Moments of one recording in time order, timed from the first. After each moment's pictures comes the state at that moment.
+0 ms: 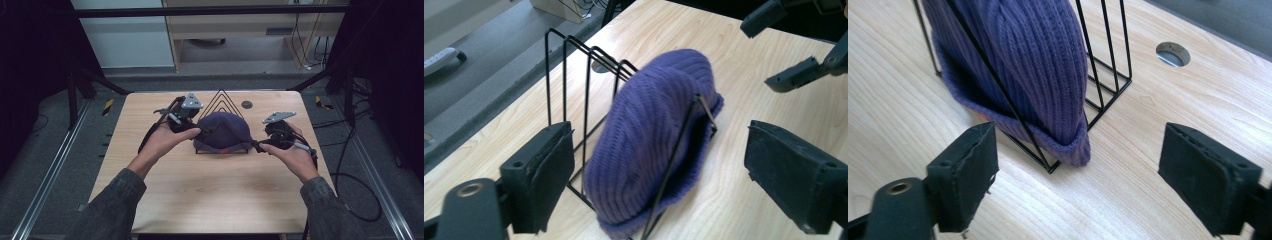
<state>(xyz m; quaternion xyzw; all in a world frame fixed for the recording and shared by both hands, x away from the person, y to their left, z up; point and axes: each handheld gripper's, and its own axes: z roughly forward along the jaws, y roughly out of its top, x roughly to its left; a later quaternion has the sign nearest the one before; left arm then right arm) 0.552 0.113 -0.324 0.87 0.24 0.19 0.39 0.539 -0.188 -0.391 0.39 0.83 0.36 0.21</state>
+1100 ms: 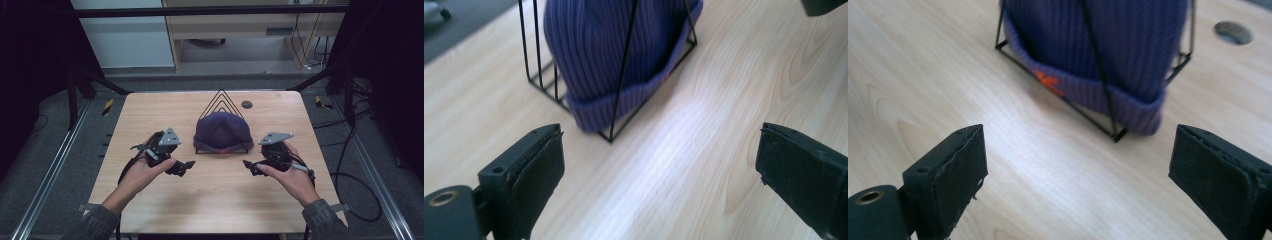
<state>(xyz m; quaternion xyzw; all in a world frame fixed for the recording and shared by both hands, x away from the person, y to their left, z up) 0.488 0.174 -0.385 0.88 0.26 0.16 0.36 0.488 -0.172 -0.413 0.37 0.83 0.37 0.18</state>
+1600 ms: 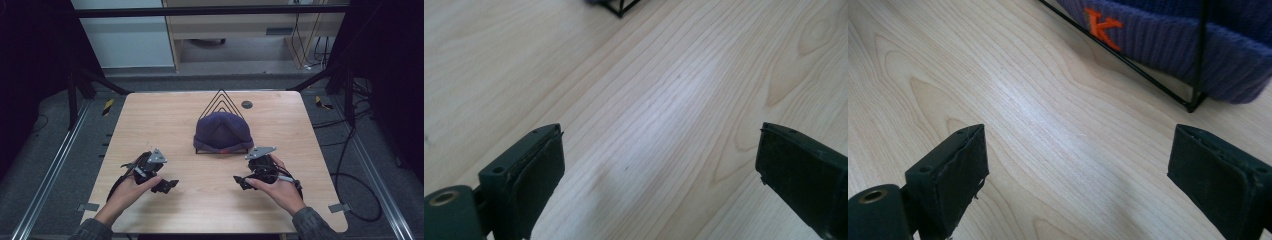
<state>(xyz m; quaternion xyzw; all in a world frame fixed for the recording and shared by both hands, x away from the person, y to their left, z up) 0.479 0.222 -0.454 0.89 0.32 0.12 0.30 0.477 -0.144 -0.459 0.36 0.86 0.35 0.14</state>
